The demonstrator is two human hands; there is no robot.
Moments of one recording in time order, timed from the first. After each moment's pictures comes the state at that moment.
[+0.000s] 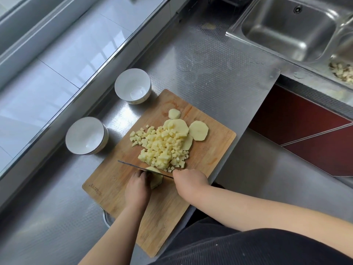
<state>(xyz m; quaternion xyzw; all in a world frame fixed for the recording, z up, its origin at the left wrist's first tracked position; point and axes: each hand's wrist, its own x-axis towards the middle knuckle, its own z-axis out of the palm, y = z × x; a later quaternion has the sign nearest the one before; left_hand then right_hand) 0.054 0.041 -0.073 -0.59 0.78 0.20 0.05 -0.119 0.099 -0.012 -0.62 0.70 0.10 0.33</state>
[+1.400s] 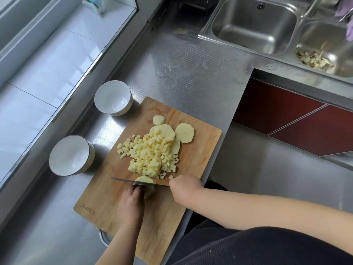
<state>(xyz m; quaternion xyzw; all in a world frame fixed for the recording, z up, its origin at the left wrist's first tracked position) 0.072 0.051 -0.085 -0.50 0.86 0.14 0.00 -0.121 0.109 -0.020 -0.60 0.71 0.10 0.36</state>
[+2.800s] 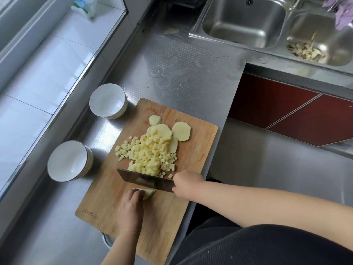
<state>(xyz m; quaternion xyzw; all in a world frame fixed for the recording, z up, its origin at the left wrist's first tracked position) 0.083 0.058 -0.083 -0.49 0.85 0.17 -0.01 -0.132 0.112 -0.020 -0.54 0.72 0.05 0.43</state>
